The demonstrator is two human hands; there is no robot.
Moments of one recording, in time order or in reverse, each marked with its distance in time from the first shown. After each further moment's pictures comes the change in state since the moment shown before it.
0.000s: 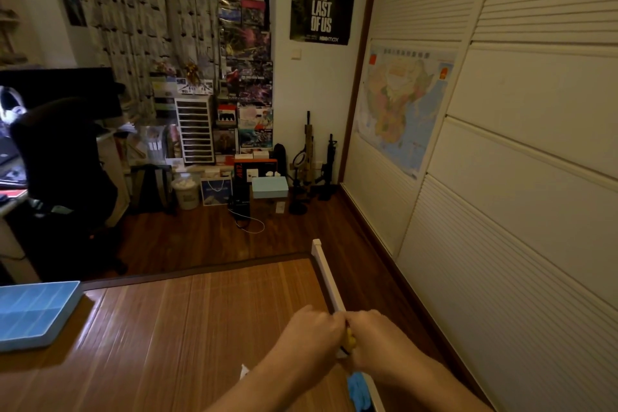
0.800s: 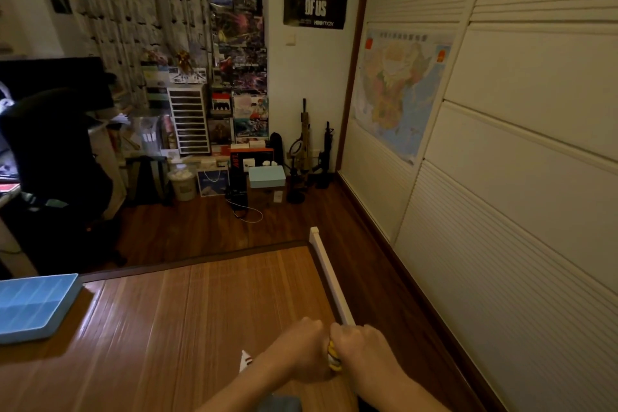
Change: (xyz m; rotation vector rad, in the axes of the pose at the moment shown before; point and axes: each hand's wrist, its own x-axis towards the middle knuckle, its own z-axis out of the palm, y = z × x) left_hand 0.018 -0.023 0.055 -0.324 -0.243 -0.106; right_hand -0.001 0.020 0.059 -0.446 0.214 -0.227
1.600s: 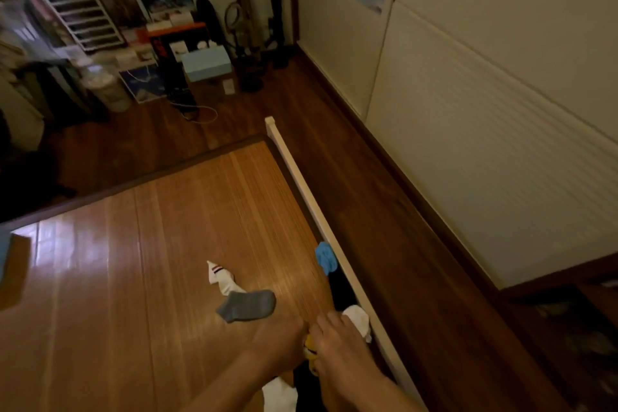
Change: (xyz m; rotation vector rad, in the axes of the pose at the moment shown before) left_hand 0.095 -0.008 0.190 0.218 -0.390 -0.068; right_hand -0.058 0.056 0.180 0.309 -0.344 0.157
